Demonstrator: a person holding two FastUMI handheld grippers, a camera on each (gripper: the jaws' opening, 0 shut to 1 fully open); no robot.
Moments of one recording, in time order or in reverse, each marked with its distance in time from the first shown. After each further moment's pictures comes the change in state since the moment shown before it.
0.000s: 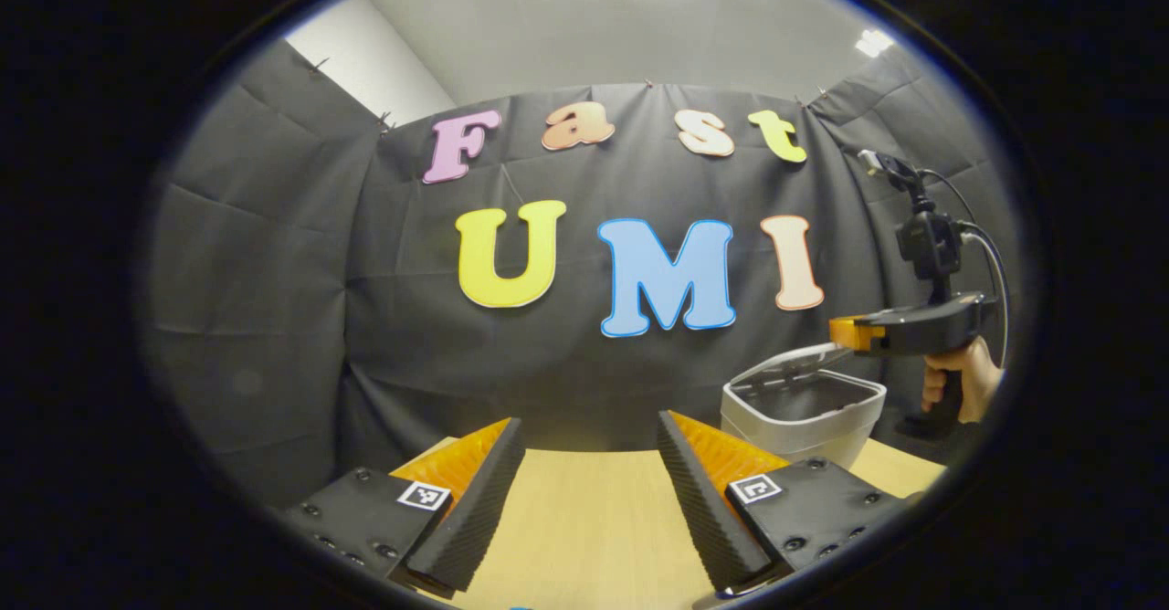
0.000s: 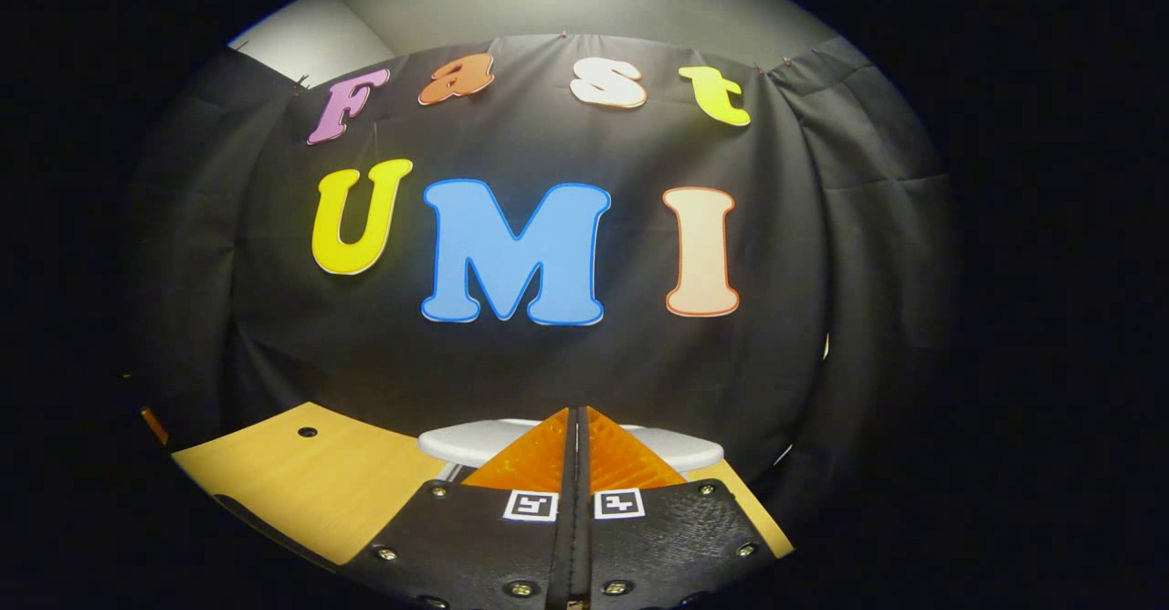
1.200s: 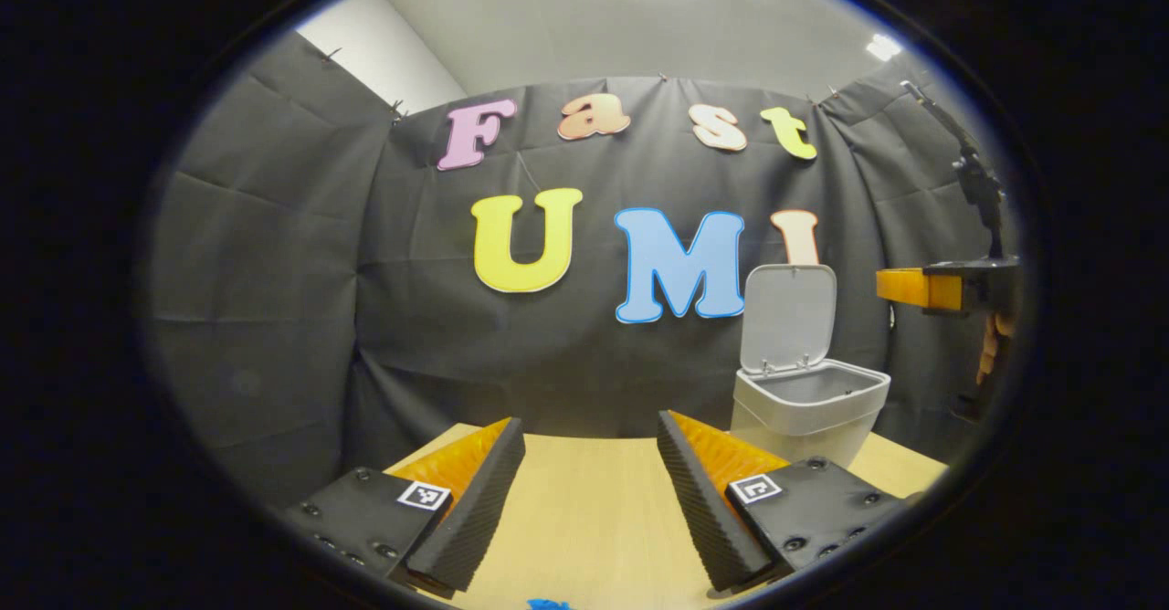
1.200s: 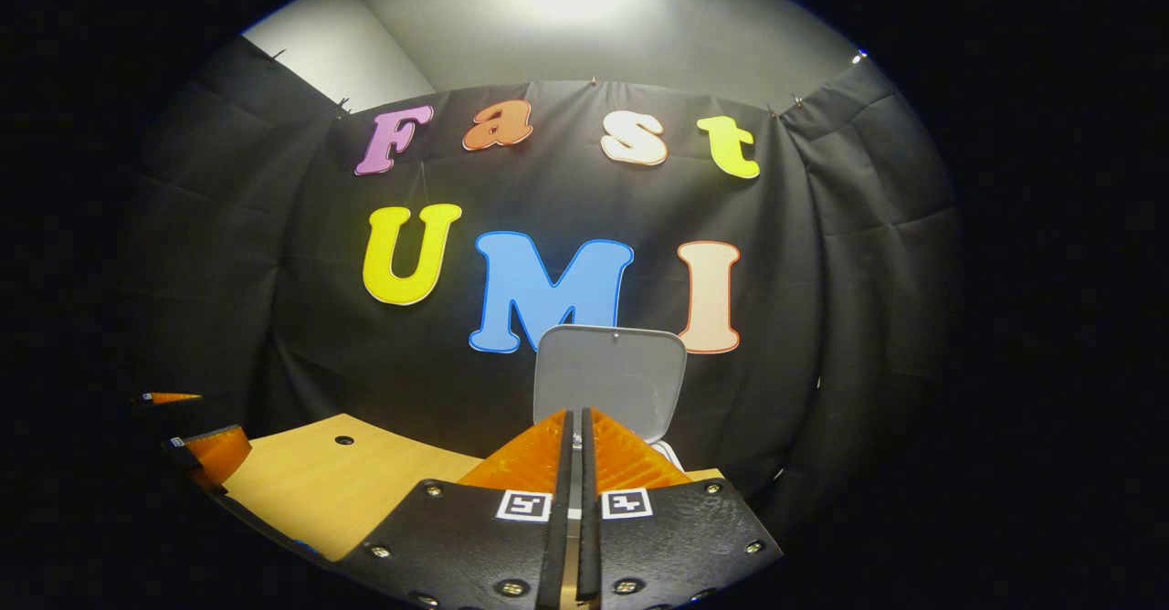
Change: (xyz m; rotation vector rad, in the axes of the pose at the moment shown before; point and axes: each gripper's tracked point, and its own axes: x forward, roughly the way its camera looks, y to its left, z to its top) left arm -0.019 0.028 -0.017 -0.017 0.042 0.003; right arm -0.111 0.029 0.026 -0.046 -0.095 0.058
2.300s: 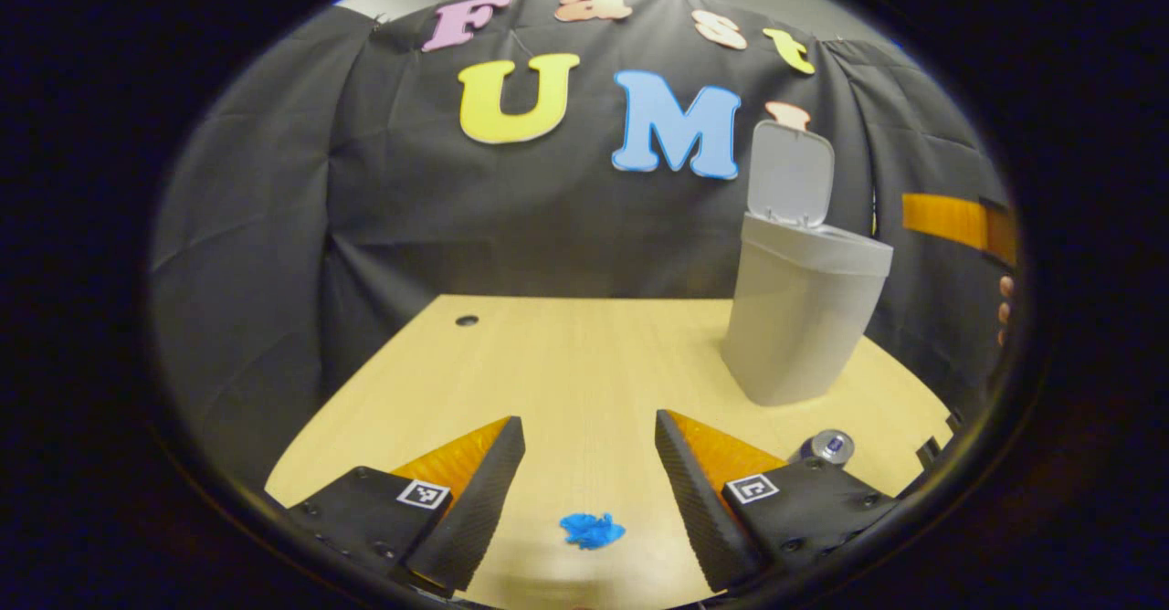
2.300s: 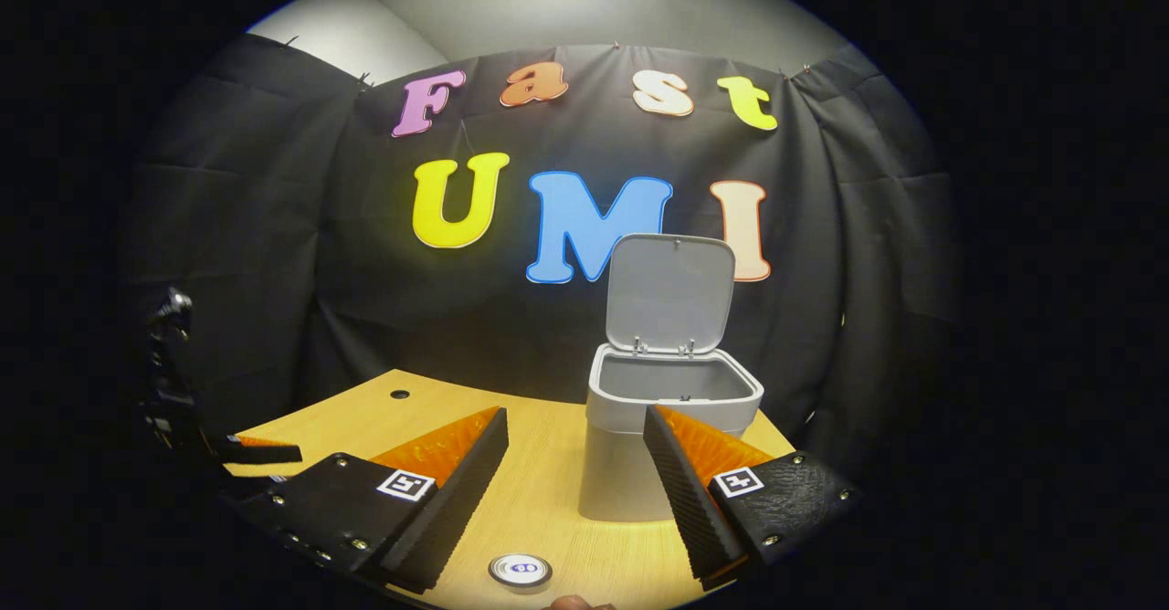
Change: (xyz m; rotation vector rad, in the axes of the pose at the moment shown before) left arm -0.042 0.053 -0.203 -0.041 0.507 -0.101; right arm -0.071 0.081 -0.073 0.044 0.159 0.067
